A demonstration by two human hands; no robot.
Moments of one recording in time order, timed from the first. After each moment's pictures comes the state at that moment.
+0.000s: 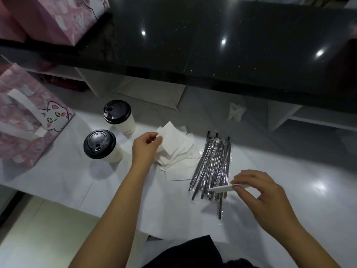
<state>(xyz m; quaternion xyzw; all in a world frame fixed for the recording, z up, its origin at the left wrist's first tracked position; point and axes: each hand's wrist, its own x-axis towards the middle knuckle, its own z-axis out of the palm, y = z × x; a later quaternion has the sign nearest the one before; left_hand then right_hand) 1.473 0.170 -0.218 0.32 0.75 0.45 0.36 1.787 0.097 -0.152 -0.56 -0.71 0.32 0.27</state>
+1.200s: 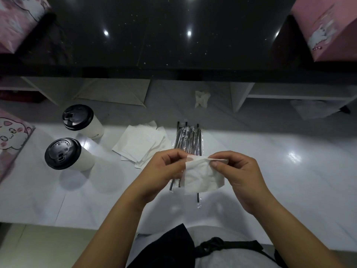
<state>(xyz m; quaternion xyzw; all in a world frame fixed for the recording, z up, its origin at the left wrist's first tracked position) 1.590 0.105 -0.136 0.42 0.48 0.35 0.69 1.790 0.089 -0.132 -0.54 -0.37 0.60 0.46</state>
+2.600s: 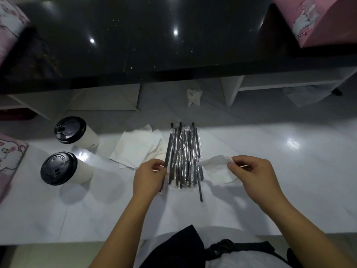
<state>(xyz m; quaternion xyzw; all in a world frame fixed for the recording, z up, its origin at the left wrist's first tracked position) 1.562 0.117 -0.216 0.49 0.76 0.19 0.38 1.820 0.074 -0.154 -0.69 -0.43 0.45 0.36</state>
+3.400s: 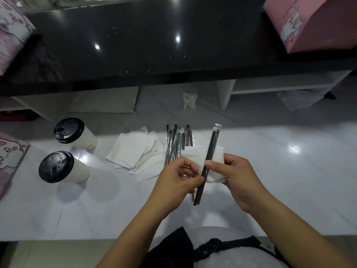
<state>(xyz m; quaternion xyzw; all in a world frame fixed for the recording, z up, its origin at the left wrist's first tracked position) 1.641 0.080 -0.134 0.48 0.59 0.29 0.59 1.807 0.078 -0.132 -0.54 -0.26 0.67 0.44</state>
